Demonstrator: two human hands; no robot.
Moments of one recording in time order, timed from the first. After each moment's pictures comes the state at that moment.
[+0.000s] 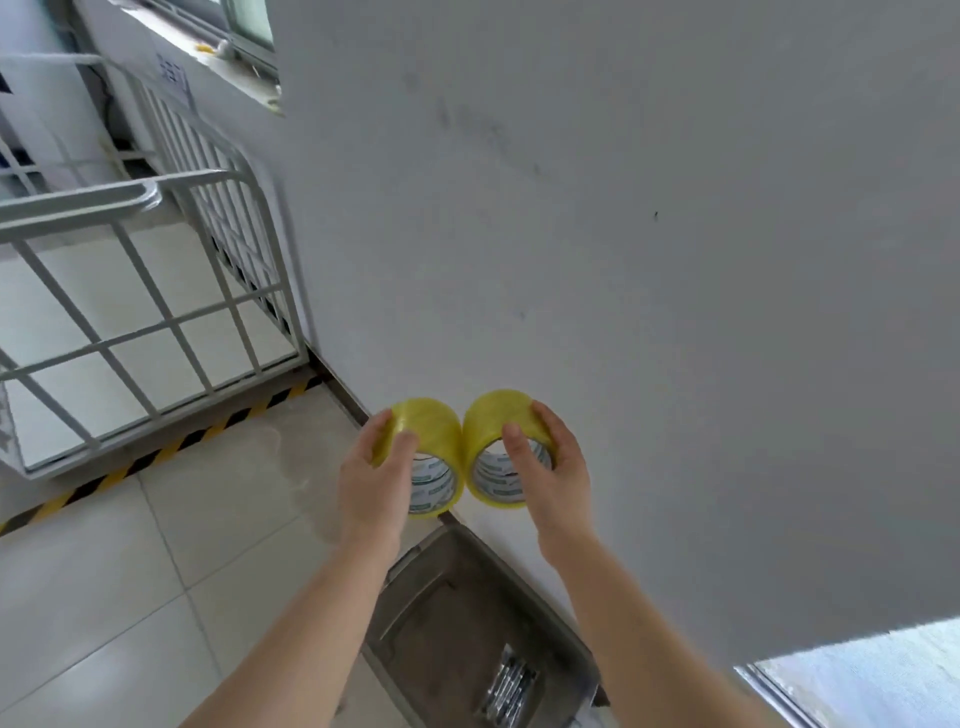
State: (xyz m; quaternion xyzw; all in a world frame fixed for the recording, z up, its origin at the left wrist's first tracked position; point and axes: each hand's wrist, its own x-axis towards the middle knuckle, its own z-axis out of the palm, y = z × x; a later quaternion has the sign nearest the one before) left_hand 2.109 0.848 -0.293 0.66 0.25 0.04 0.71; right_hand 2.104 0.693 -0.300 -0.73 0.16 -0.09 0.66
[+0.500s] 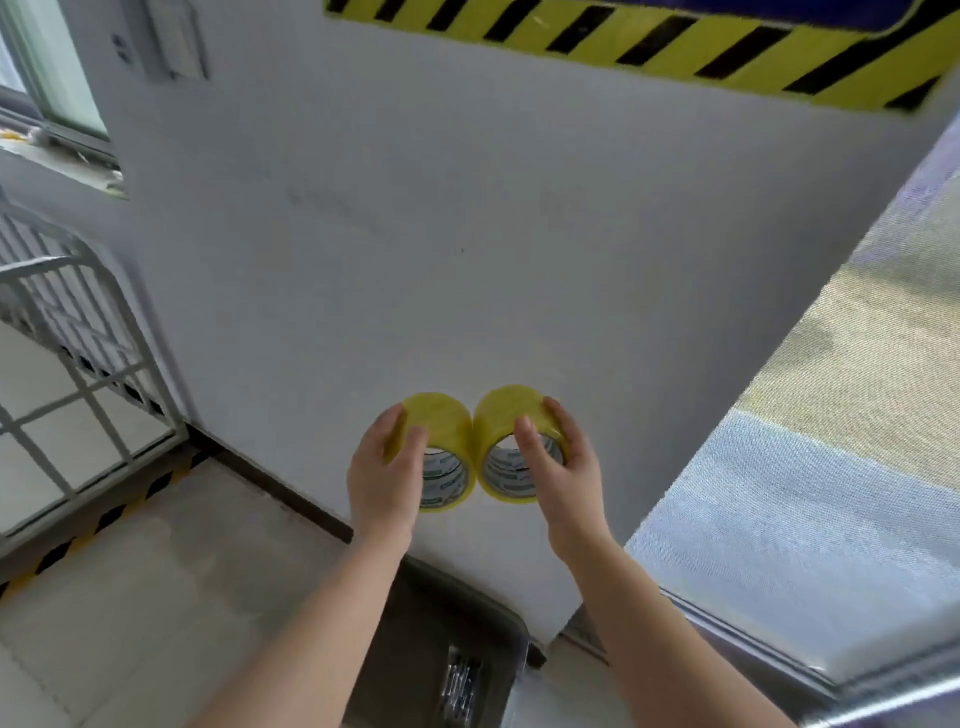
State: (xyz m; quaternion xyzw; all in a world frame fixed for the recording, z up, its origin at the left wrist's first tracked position) left_hand 2.018 0.782 -0.203 0.67 0.07 -0.03 0.74; right_hand 1.964 0.635 -0.206 -0.70 0.22 -0.24 0.64
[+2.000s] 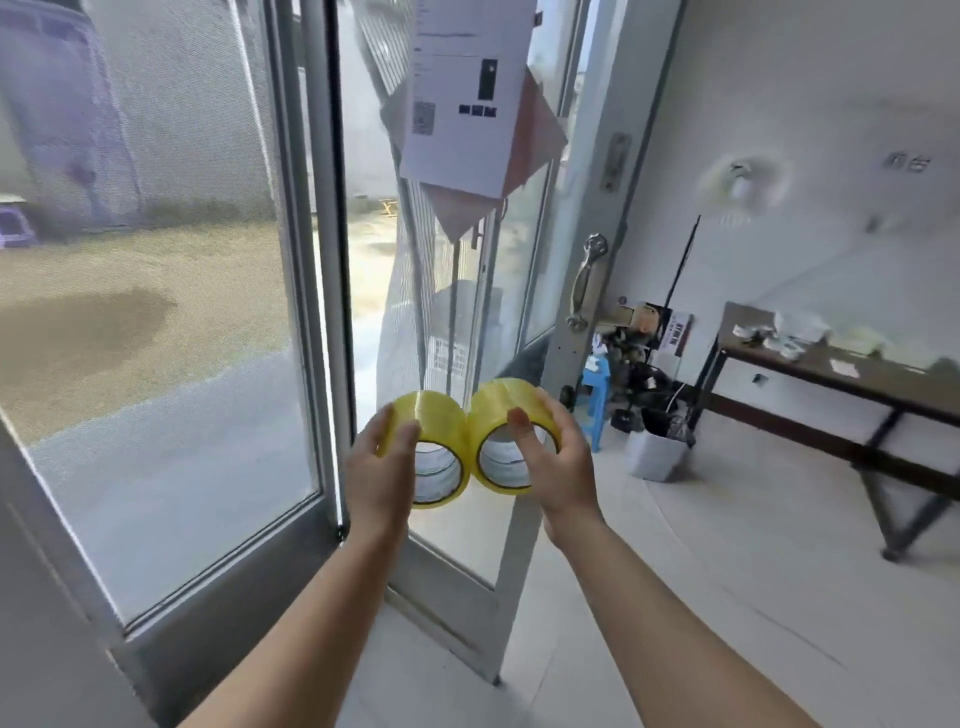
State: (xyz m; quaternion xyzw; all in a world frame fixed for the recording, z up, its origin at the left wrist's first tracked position) left_hand 1.599 0.643 -0.111 0.50 -0.42 -0.46 0.60; right_hand 1.449 0.678 -0.104 -0.42 0.60 -0.63 0.27
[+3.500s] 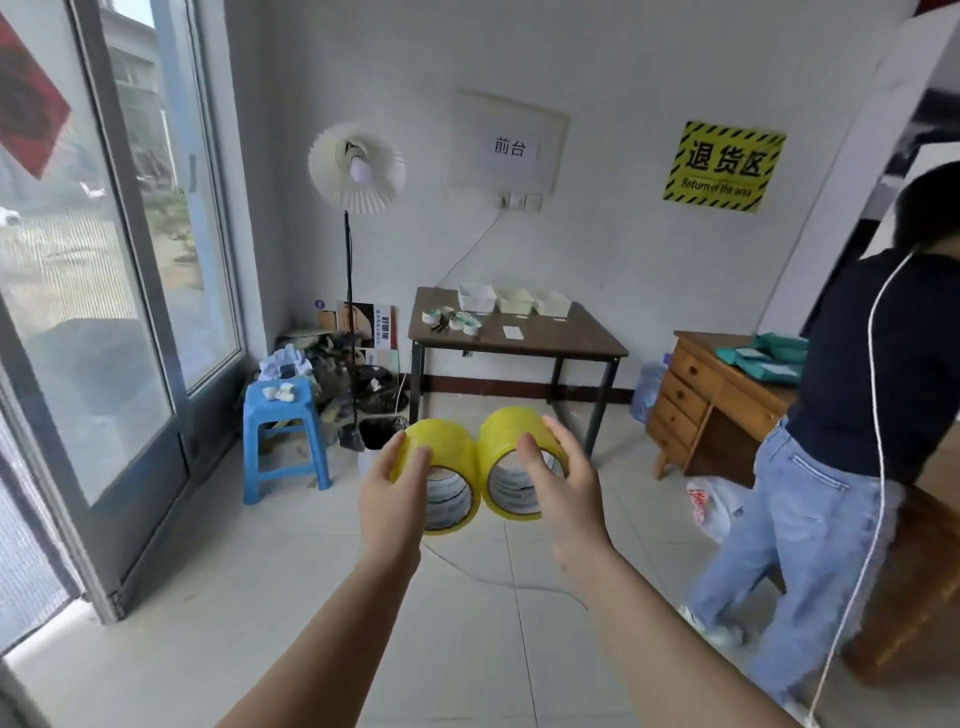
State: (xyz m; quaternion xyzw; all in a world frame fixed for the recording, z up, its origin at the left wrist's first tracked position) left_hand 1.027 0.642 -0.121 0.33 -0.53 -0.67 0.40; right_hand 0.933 0.763 -0.108 -0.20 0.70 -0.68 0.06
